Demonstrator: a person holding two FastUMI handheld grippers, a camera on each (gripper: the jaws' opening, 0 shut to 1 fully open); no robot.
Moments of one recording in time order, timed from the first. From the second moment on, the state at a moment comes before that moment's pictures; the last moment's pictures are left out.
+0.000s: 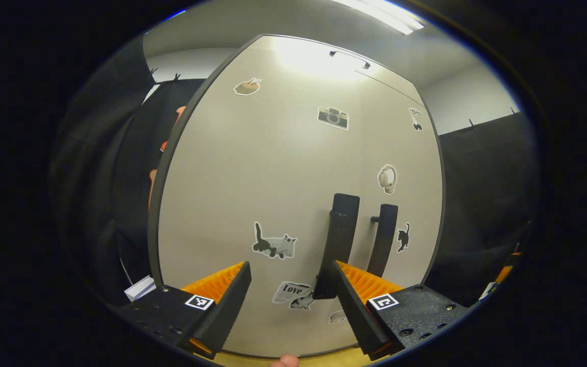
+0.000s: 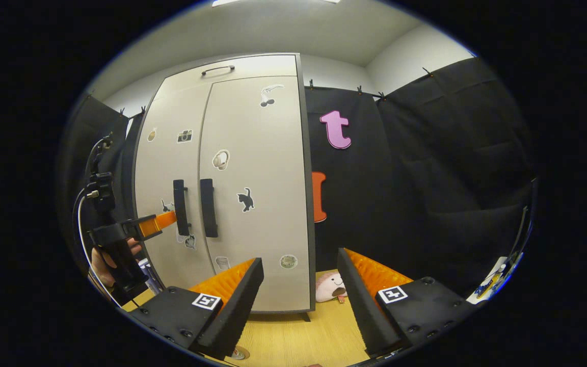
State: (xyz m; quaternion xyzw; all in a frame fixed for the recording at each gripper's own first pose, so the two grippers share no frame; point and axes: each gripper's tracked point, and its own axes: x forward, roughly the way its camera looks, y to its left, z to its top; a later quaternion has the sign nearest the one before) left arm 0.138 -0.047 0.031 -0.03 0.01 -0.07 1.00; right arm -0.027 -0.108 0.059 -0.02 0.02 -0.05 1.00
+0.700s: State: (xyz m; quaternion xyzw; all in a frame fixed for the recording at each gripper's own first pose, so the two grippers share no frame) left arm 0.031 -0.024 0.070 -0.01 -0.02 -0.07 1.00; right arm -0.013 -0.050 0.054 -0.01 0.02 0.02 1.00
